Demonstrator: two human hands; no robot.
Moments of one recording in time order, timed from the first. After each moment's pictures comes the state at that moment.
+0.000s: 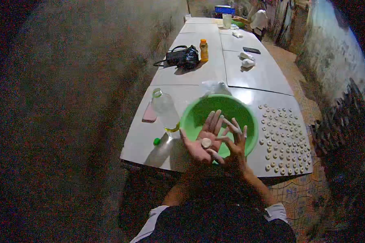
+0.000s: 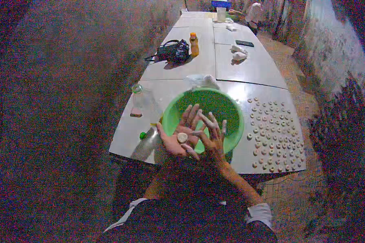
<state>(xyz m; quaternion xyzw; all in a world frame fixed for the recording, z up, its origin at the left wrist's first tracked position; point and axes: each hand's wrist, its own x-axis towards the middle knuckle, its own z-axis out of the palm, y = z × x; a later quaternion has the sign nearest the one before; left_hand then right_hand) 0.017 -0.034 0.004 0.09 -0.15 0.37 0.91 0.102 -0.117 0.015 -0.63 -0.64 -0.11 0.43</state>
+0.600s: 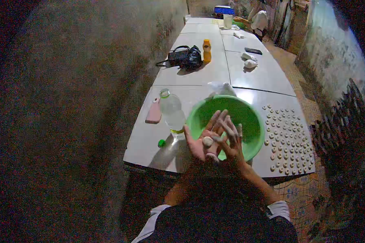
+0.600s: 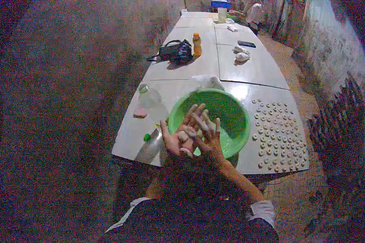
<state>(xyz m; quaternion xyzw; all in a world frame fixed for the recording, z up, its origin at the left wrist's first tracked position) -0.004 -0.023 0.024 0.09 -0.12 0.35 0.92 0.092 -0.092 -0.004 -0.58 -0.70 -0.12 0.40</state>
